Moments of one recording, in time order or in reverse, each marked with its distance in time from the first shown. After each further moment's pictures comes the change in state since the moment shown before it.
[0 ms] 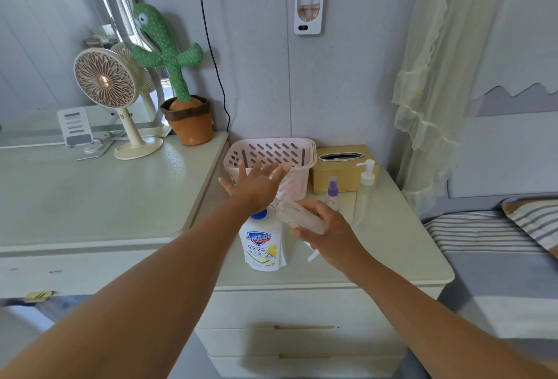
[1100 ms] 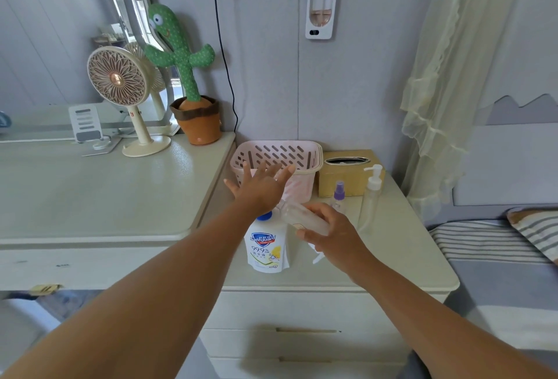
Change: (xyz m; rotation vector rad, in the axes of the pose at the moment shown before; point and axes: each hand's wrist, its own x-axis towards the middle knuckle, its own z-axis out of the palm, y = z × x) left_hand -0.002 -0.004 -0.001 -0.040 0.023 -0.018; right_hand 0.002 -0.004 0.003 -0.025 0.004 0.041
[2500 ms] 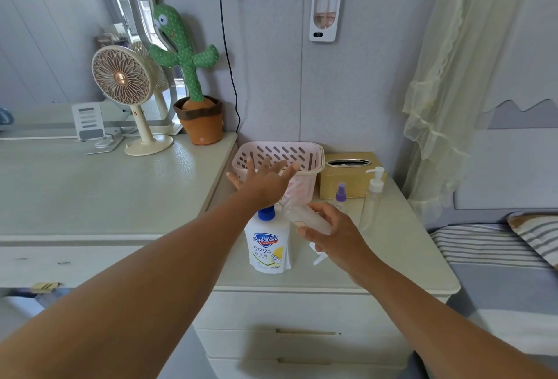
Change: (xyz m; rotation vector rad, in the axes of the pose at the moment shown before) left_hand 0.003 0.003 -0.008 0.028 -0.052 0.030; right_hand -0.003 -0.009 0.000 0.091 -0.015 0.038
